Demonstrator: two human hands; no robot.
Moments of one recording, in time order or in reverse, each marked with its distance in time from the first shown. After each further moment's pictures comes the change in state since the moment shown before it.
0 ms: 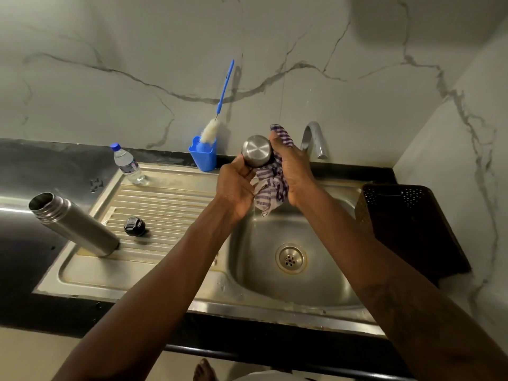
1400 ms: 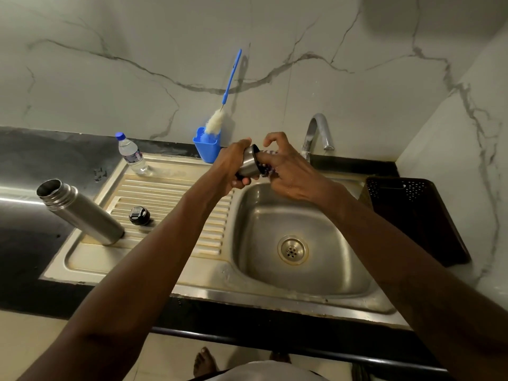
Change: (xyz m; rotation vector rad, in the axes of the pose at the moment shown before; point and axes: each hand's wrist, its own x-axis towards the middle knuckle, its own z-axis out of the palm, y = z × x) left_hand 0.019 0.040 -0.019 0.750 0.071 -0.094; right_hand -0.011 0.006 -0.021 -1.423 -0.394 -0.911
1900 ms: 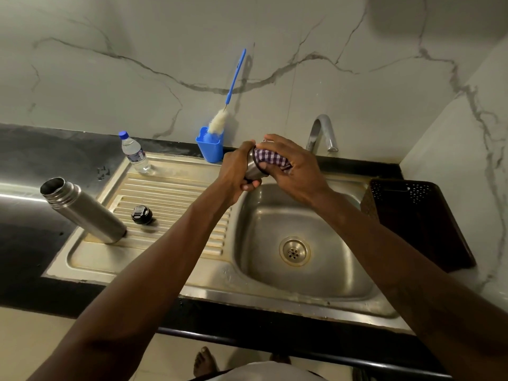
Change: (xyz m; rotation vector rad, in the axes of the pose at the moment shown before) left_hand -0.006 -0.015 0.011 -0.221 0.013 0.099; right_hand -0.006 0.004 0.014 0.334 0.334 0.005
